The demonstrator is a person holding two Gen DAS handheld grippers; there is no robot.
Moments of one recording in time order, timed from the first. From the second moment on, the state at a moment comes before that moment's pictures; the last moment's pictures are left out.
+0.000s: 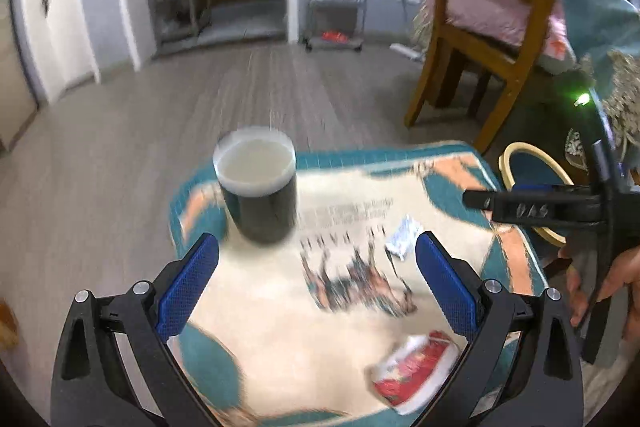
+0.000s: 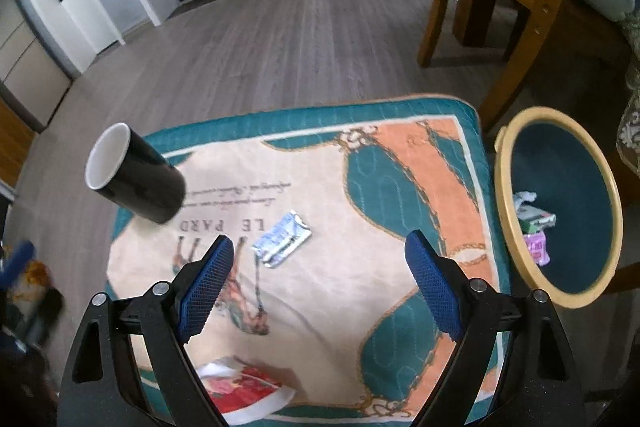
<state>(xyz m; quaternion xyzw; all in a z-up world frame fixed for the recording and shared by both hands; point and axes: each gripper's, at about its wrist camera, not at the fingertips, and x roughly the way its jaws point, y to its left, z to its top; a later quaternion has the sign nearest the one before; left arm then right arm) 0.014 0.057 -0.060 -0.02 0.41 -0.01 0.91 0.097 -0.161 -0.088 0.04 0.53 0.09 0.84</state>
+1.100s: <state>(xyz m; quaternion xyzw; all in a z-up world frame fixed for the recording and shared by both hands) 0.011 0.024 -0.133 0.08 0.49 -0.09 0.86 0.143 -0.143 -0.164 0.10 0.61 0.09 0.79</state>
